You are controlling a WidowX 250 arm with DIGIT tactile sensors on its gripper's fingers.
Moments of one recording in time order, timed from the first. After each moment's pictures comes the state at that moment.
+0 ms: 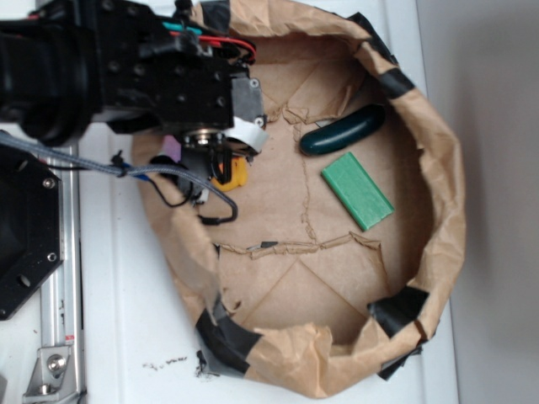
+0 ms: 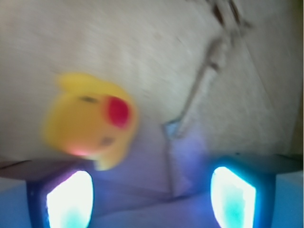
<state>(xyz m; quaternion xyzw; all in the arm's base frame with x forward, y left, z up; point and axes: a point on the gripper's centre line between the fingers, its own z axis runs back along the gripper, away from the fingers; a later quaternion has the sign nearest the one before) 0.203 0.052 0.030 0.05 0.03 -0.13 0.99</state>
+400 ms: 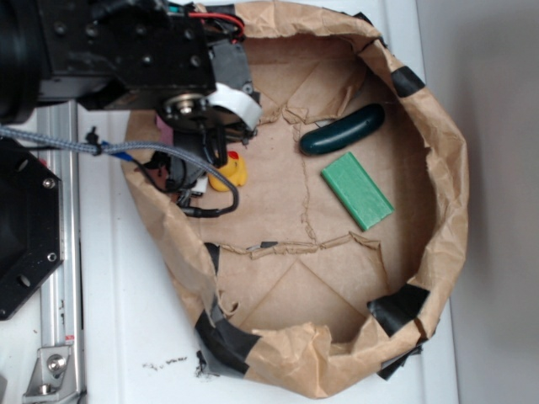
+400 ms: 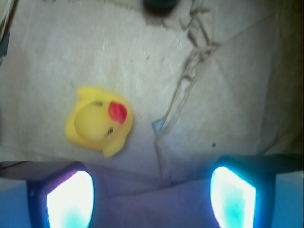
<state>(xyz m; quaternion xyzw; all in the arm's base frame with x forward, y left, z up) 0.208 0.057 0.046 0.04 0.00 -0.11 0.99</state>
